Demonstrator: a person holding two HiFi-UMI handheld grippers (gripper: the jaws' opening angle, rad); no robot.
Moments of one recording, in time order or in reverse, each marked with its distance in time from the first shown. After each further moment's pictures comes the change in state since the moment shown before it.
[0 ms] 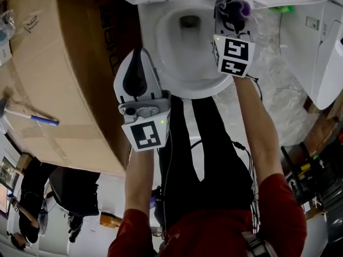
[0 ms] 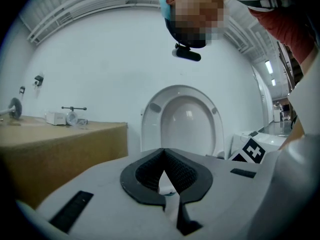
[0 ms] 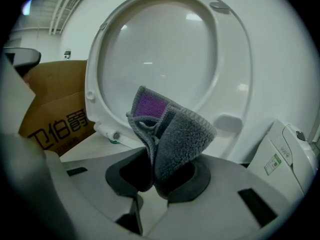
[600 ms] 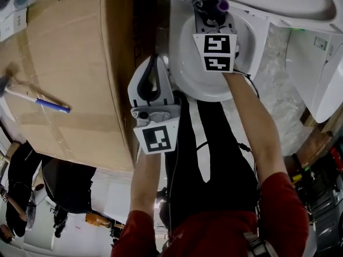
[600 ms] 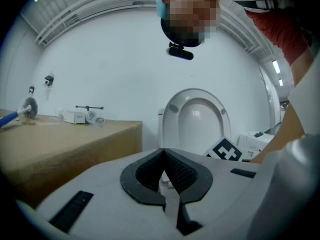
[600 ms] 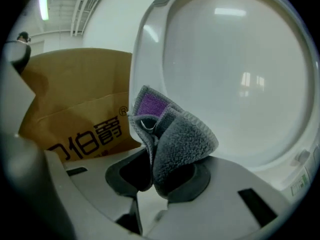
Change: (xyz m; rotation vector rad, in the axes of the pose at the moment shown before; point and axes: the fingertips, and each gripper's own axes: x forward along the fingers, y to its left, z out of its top) left arm -0.041 0.054 -0.012 -0.037 0.024 0.068; right arm 0.032 0.154 0.047 -0.117 0.007 0.229
